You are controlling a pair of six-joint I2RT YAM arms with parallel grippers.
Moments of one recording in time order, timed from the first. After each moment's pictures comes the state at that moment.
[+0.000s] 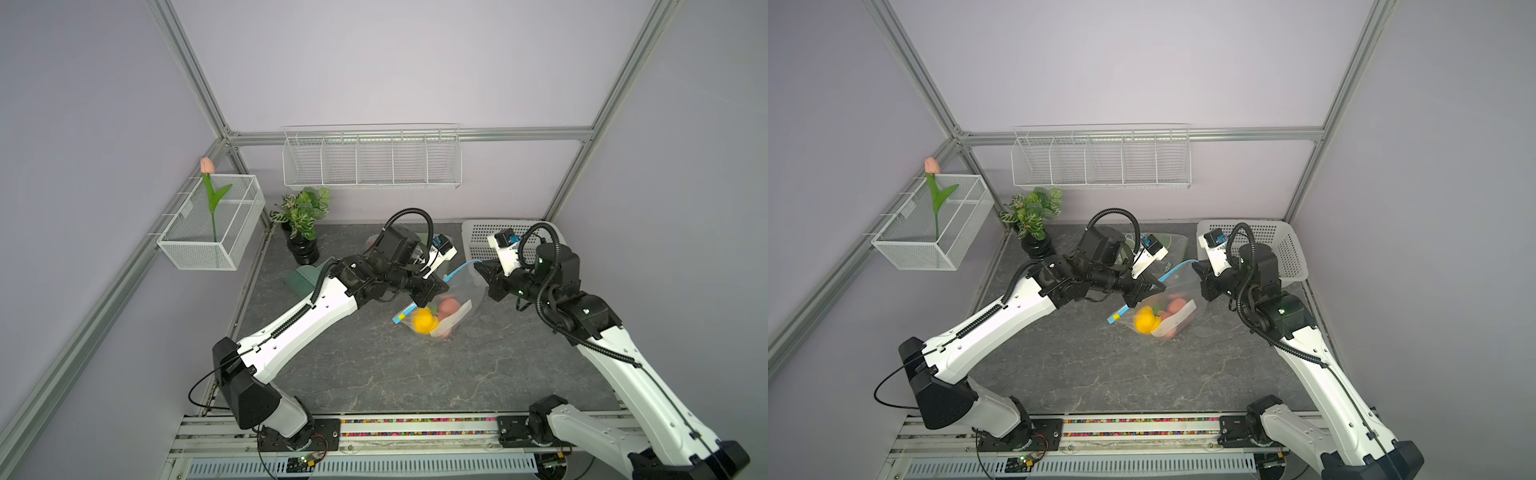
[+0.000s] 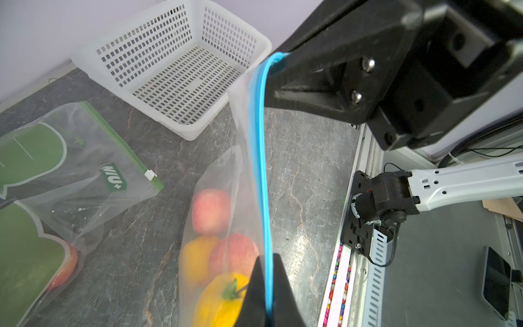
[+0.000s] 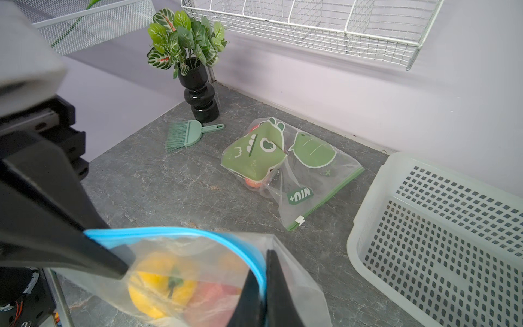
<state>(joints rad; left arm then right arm) -0.89 1.53 1.59 -0.72 0.40 -0.01 0.39 1.01 1.10 -0.50 -0.30 -0.05</state>
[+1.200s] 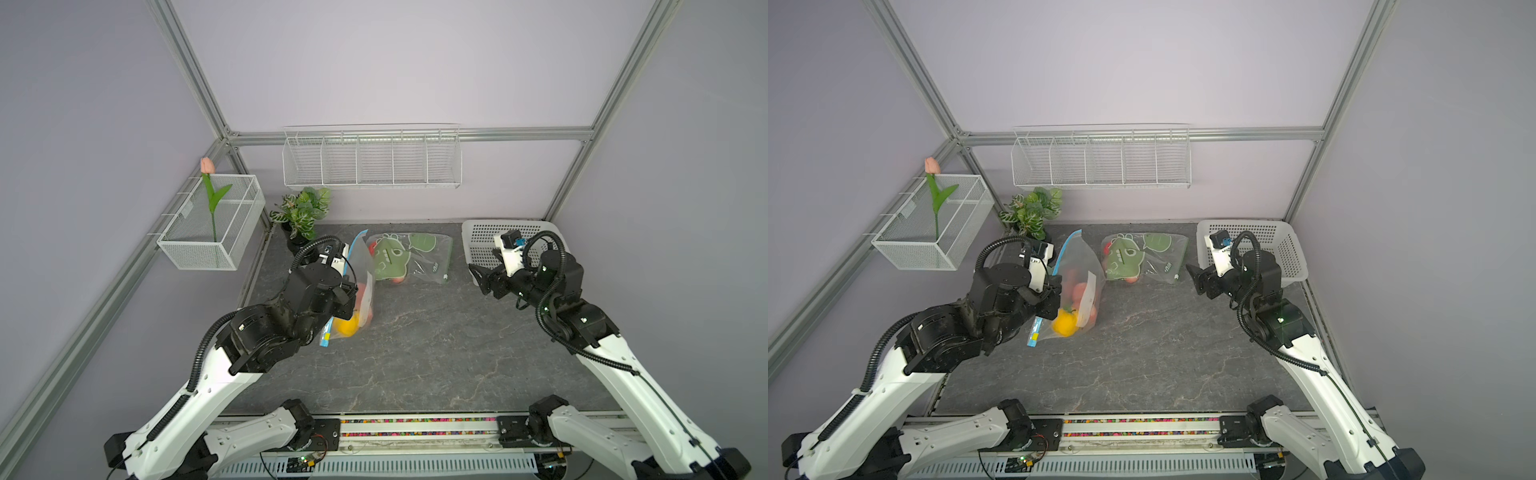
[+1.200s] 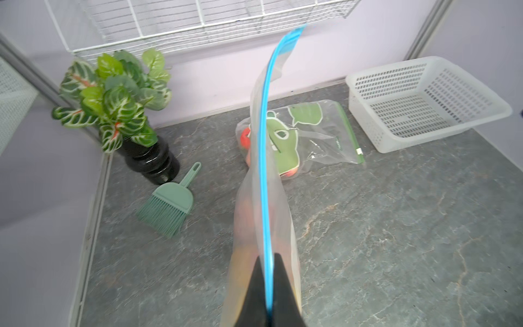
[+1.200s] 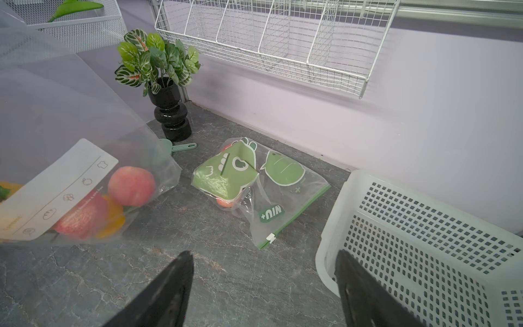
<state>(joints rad) -0.89 0.98 1.39 -1.01 -0.49 -0.28 0.39 0.96 1.00 -0.34 -0.18 -0.07</state>
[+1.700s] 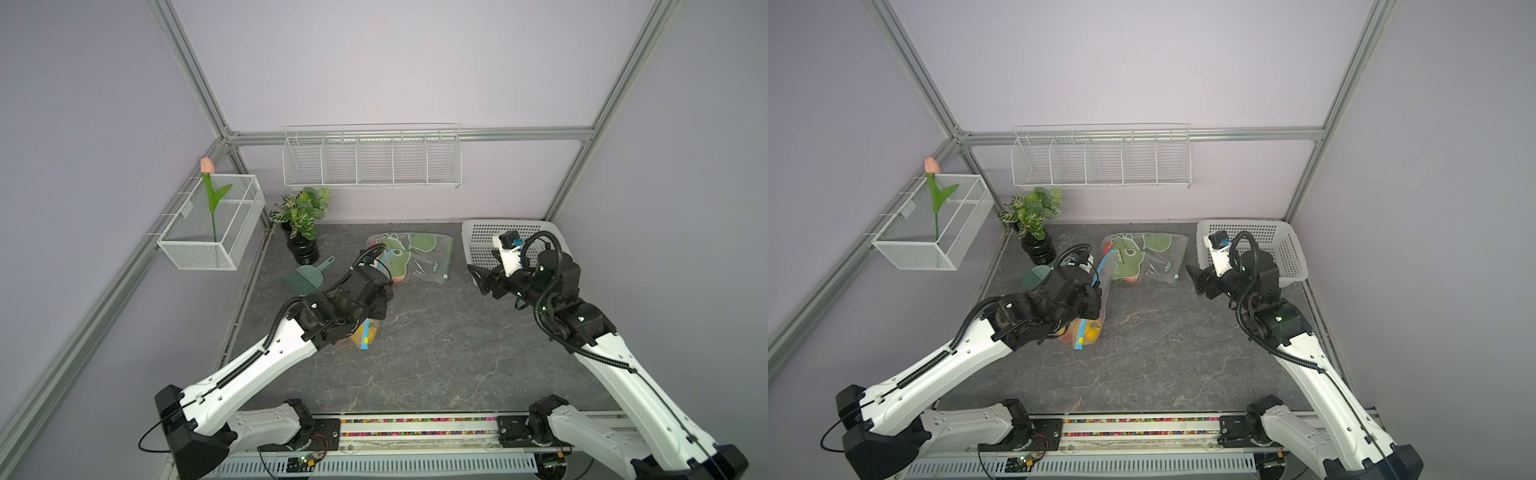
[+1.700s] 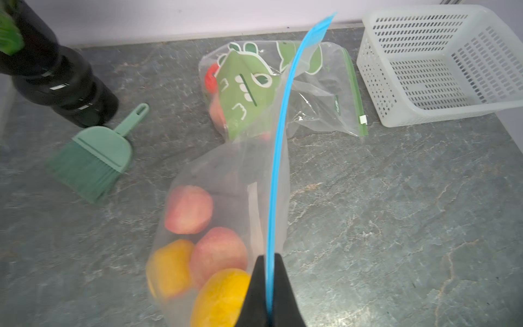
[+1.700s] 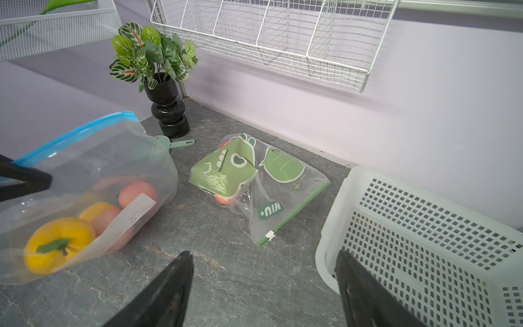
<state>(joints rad) -0.91 1.20 1.21 -0.80 -0.37 -0.55 0.39 0.97 0.99 -0.33 -0.18 -0.07</state>
